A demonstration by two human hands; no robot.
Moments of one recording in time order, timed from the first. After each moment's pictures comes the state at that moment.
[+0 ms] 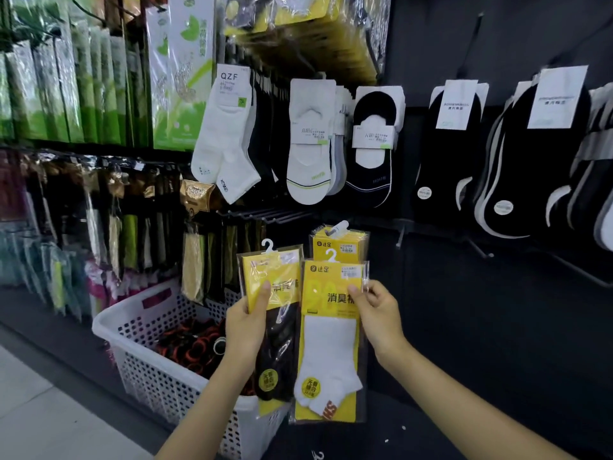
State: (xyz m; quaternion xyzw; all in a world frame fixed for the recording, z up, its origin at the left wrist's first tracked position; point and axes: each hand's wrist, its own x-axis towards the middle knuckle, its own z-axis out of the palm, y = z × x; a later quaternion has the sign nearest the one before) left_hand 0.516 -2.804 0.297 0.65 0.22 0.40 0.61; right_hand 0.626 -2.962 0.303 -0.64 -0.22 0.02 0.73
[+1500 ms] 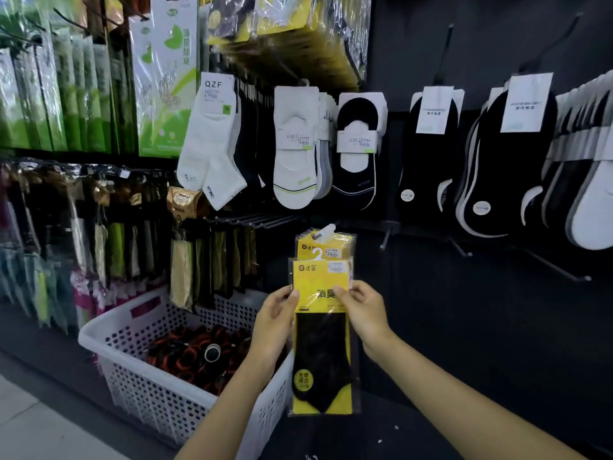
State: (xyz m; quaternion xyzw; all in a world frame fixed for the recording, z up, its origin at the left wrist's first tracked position) left_hand 0.548 -2.835 0.291 0.64 0.13 0.29 0.70; right_hand 0.631 -2.962 0.312 -0.66 -0.19 0.04 0.73
